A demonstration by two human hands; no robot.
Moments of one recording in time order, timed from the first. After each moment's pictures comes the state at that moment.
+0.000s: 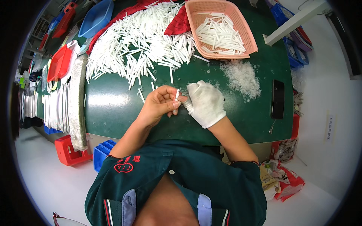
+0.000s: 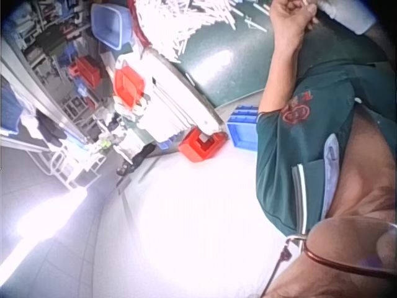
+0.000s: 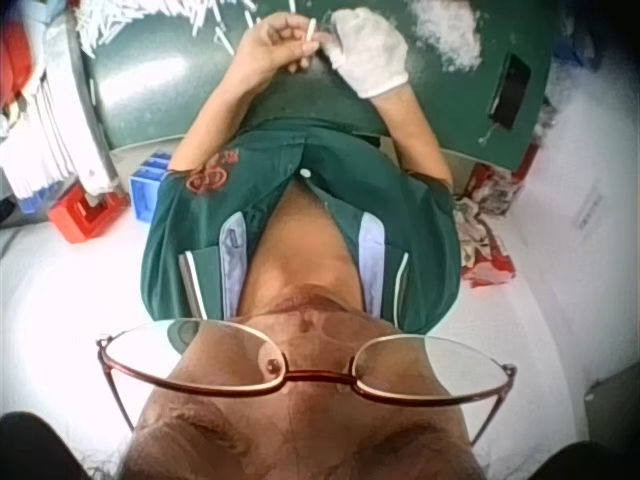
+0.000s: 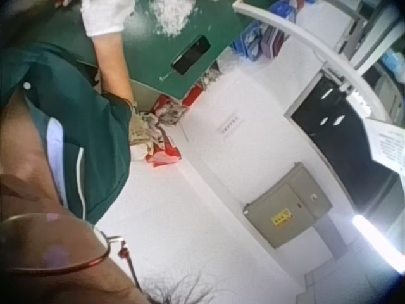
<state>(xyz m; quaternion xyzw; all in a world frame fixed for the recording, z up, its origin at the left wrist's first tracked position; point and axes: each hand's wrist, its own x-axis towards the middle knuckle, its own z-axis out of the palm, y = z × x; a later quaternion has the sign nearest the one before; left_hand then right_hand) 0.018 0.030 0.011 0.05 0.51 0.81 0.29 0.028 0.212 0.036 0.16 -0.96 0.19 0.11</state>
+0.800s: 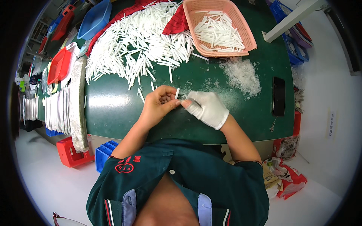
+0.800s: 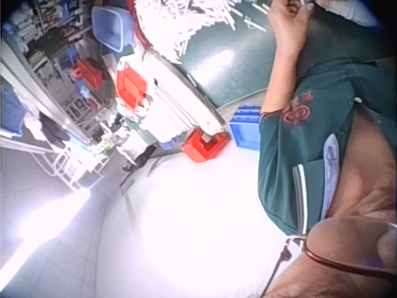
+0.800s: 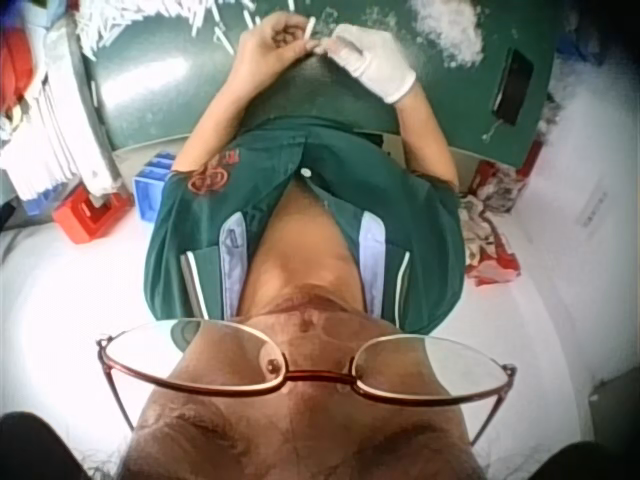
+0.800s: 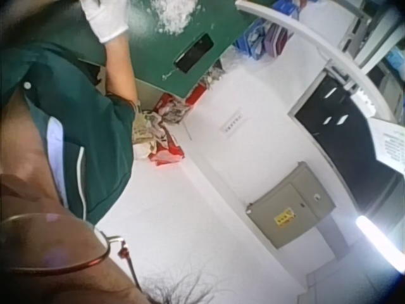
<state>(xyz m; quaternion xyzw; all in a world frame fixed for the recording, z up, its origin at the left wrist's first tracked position) 0.023 0.034 0.009 0.09 0.72 0.67 0.15 0.036 0.232 0.041 0.16 -0.87 0.45 -0.11</state>
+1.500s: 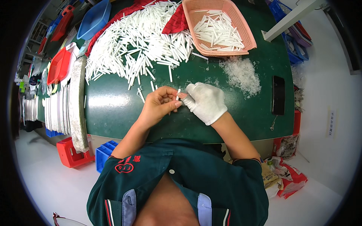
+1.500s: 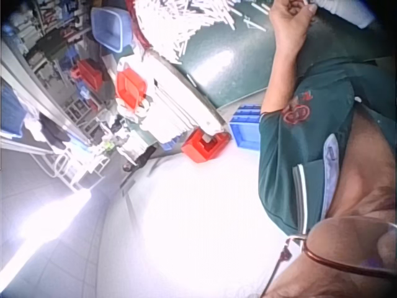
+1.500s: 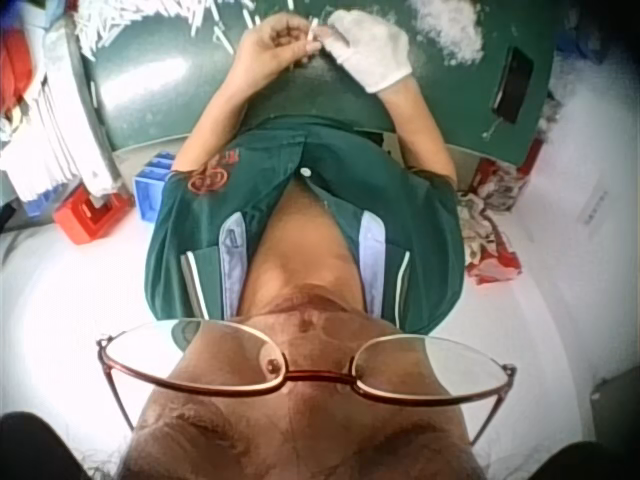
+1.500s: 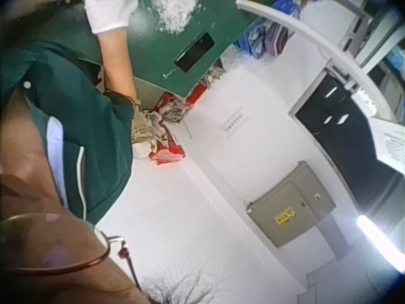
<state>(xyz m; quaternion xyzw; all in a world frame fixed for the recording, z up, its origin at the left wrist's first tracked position) 0.023 0.033 0.019 0.07 0.62 0.74 0.25 0.030 0.215 0.040 0.16 -0.94 0.29 0.07</state>
